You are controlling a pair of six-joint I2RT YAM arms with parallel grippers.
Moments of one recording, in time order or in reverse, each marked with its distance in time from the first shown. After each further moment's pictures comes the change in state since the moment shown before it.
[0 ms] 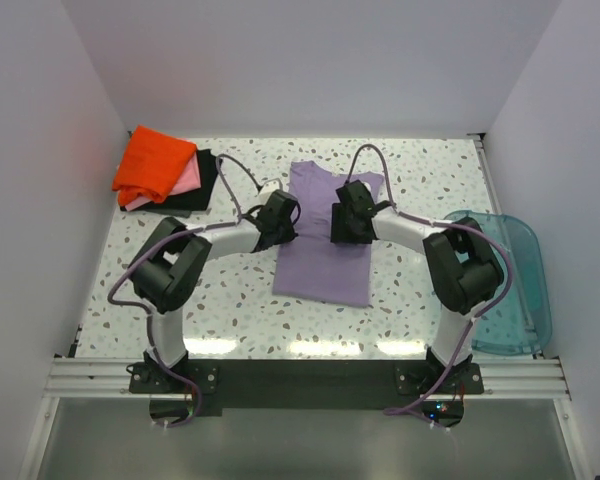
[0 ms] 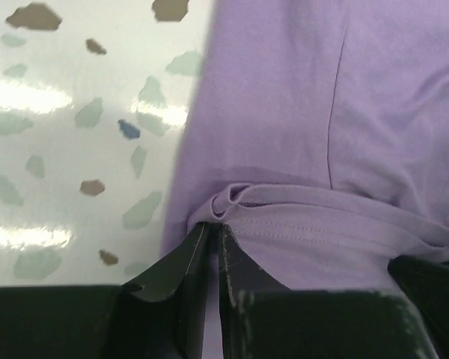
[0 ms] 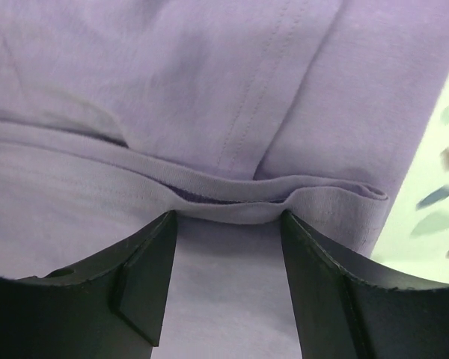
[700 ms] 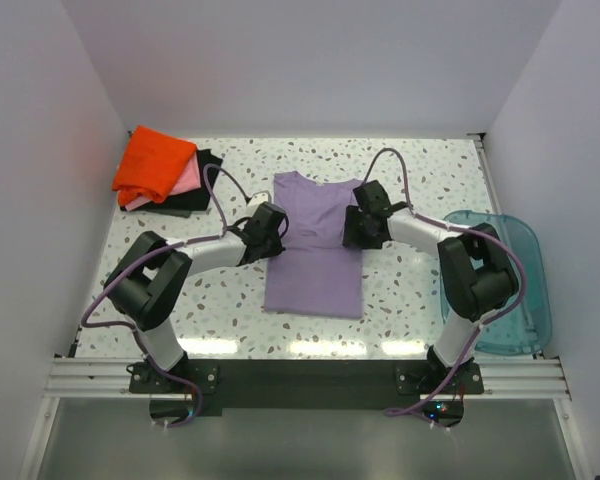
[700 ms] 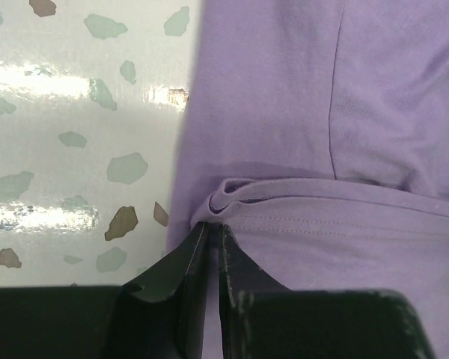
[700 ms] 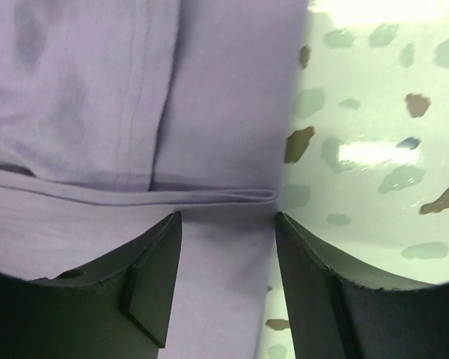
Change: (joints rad) left arm 0.000 -0.193 -0.213 -0.037 -0.005 0.021; right arm -0.040 -0.103 -0.095 -0.053 -0.107 0.031
